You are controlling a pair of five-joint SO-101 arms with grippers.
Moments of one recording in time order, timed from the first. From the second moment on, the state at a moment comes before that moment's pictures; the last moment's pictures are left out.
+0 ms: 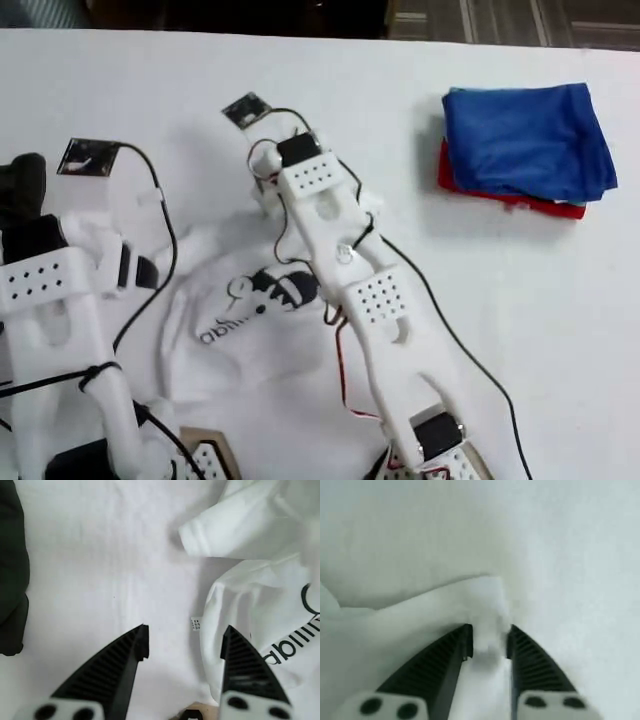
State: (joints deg) left arm -27.1 -29.5 30.7 85.4 -18.2; right arm -30.9 69.3 -73.2 87.4 15.0
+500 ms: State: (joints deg) left arm -27.2 -29.5 30.7 85.3 -18.2; right arm -22.5 69.5 -92.3 100.0 15.0
